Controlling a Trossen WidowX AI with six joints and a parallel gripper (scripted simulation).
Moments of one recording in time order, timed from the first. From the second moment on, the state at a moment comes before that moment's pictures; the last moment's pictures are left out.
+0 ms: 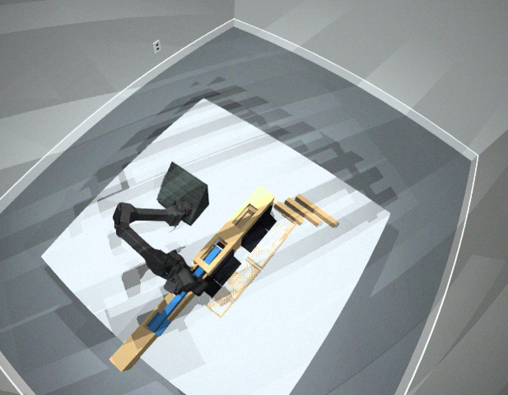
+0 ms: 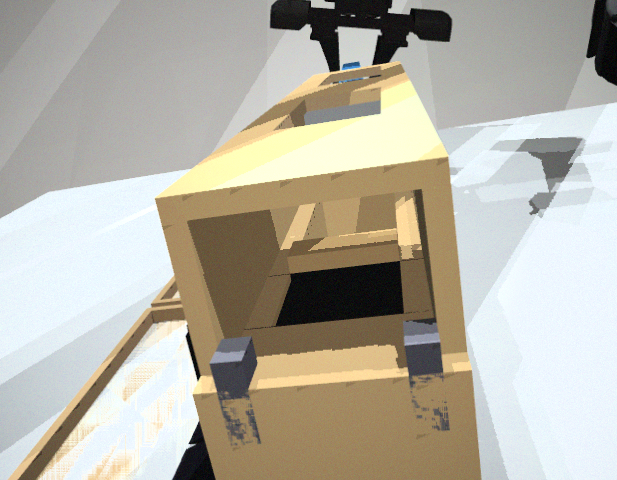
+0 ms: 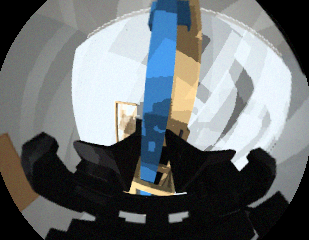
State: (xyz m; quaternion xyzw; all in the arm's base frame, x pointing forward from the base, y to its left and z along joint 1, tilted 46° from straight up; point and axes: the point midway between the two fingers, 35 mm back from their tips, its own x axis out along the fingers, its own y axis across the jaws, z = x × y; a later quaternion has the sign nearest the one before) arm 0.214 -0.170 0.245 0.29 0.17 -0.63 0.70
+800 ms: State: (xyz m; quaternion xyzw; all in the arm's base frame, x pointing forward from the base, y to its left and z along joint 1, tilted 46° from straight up) arm 0.214 -0.170 0.245 0.28 0.17 -0.64 0.70
